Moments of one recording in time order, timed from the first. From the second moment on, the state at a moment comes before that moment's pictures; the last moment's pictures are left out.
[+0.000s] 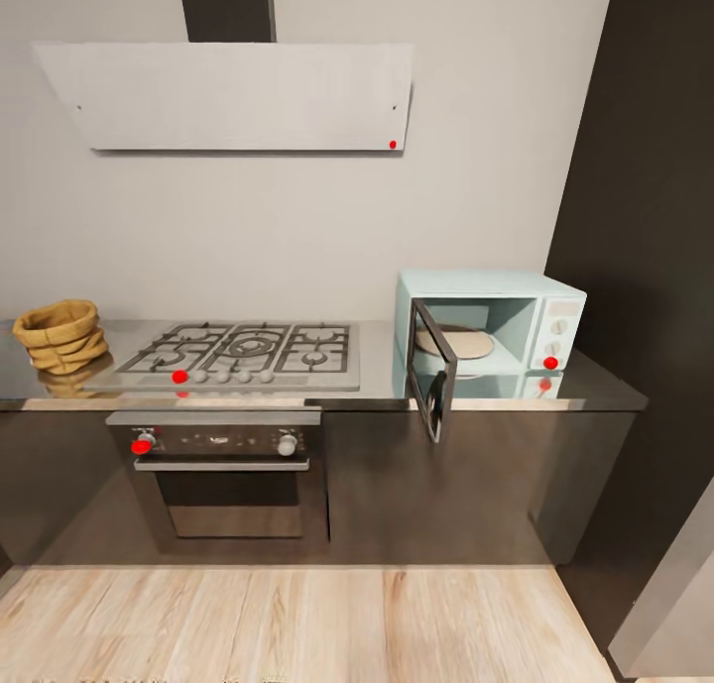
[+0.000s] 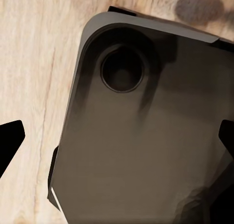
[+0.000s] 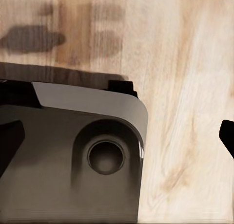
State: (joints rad) left arm 0.00 0.01 0.05 -0.06 0.23 -0.04 0.01; right arm -0.14 -0.04 -0.02 0.03 0.10 -0.13 0.04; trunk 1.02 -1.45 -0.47
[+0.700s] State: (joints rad) left arm 0.00 0.01 0.05 -0.06 0.23 -0.04 0.01; right arm -0.14 -0.02 -0.02 0.03 0.06 -0.13 0.00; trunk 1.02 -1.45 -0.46
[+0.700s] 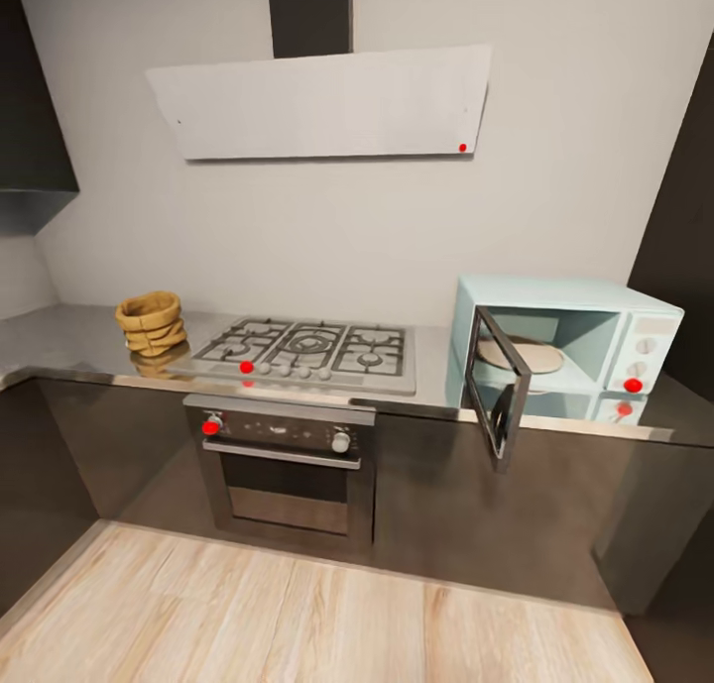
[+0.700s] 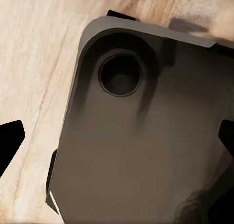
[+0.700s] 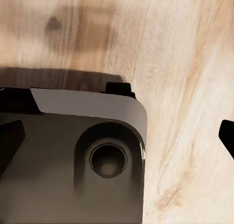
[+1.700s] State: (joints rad) left arm 0.00 0.01 0.06 -0.05 0.23 -0.04 0.01; right arm -0.14 -0.02 -0.03 0.03 0.01 -0.13 0.00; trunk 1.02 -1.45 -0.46
